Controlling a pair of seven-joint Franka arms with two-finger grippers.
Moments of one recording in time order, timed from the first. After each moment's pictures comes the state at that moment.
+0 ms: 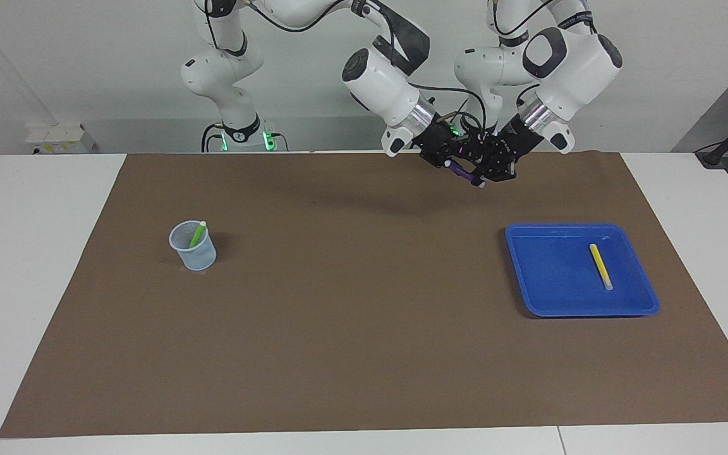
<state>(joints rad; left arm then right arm) -0.10 -0.37 -0.09 -2.33 -0.60 2.05 -1.49 0.74 0.24 0.12 -1.78 0.83 2.57 0.72</state>
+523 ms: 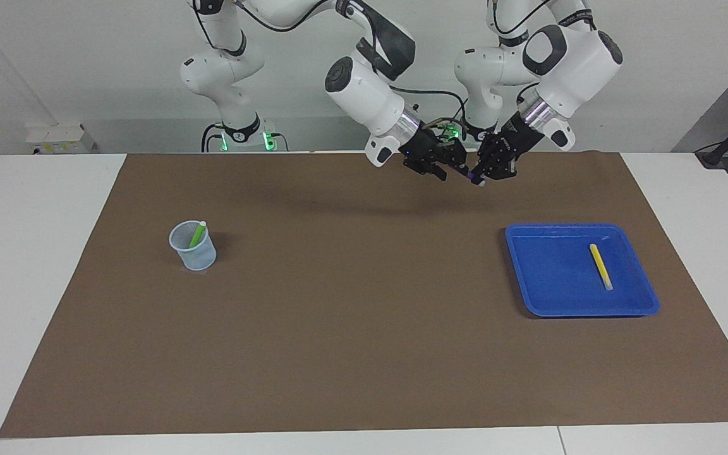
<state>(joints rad) -0.10 -0.37 -0.09 -2.33 -0.60 2.05 -1.49 0.69 0.23 0.12 -1.78 0.83 2.50 0.64</state>
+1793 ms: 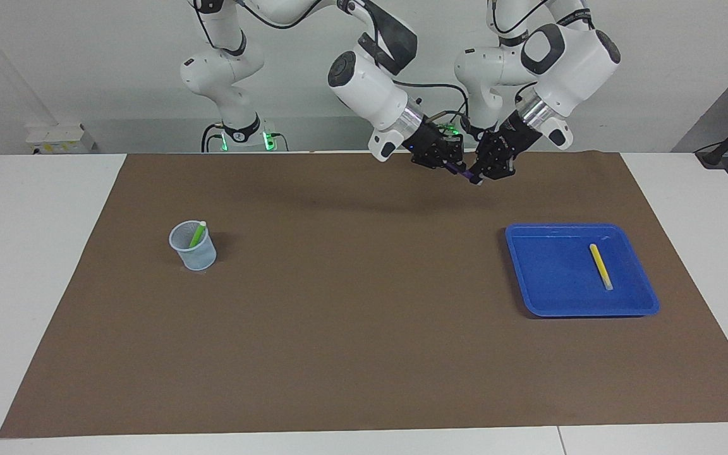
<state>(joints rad) -0.10 -0.38 -0.09 -2.34 -0.61 2.05 -1.49 0.68 0.22 0.12 -1.78 0.82 2.47 0.63</state>
